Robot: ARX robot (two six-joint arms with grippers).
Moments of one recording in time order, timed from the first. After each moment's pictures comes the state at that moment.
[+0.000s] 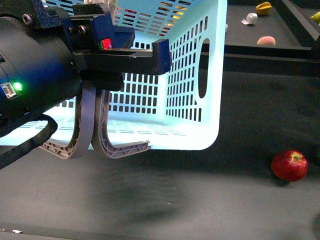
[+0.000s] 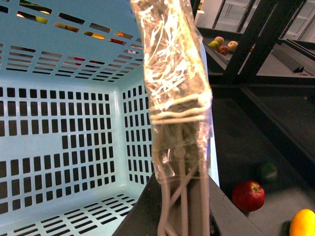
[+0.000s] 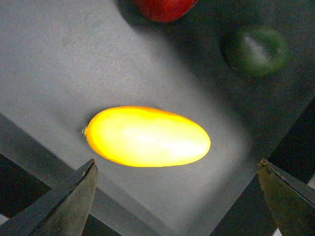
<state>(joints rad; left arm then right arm) -0.53 1.61 0.43 1.11 -0.10 -0.16 -0.59 2.26 0.57 0.65 -0.31 -1.36</state>
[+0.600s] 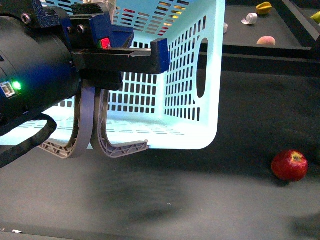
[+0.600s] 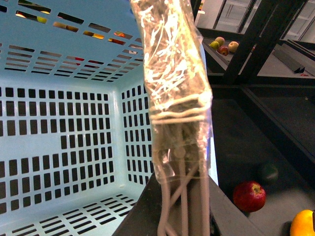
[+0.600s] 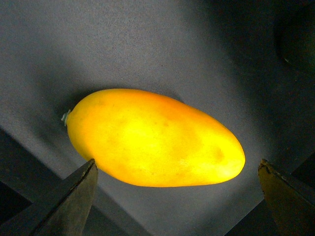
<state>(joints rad) -0.53 1.61 0.43 1.11 -0.11 -0.16 -0.56 2.49 0.75 0.64 -0.20 -1.52</state>
